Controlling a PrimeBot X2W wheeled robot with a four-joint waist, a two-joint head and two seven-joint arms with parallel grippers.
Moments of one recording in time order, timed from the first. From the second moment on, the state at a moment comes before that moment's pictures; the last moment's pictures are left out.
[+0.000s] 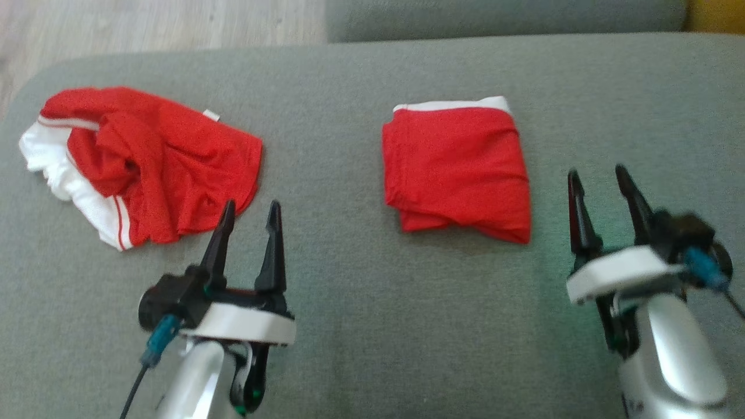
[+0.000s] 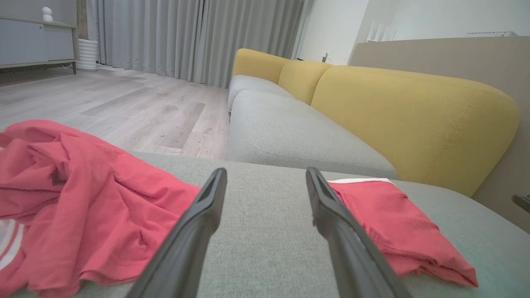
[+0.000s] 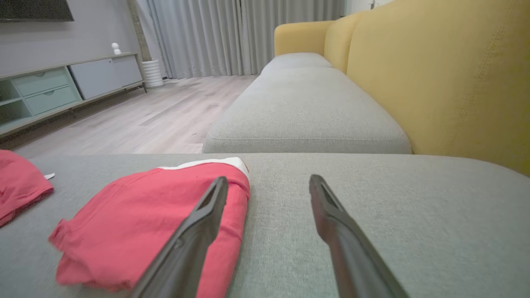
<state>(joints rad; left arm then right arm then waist) -0.21 0.04 -0.25 0.29 -0.32 -0.06 -0.25 -0.26 -0.05 -0.01 0.38 0.06 0.13 -0.17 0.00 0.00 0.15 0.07</state>
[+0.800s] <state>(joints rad) -0.32 0.04 -0.33 0.32 -0.36 -0.06 -0.25 -0.65 -0.07 0.06 0.91 0.15 0.13 -0.09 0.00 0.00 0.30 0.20</state>
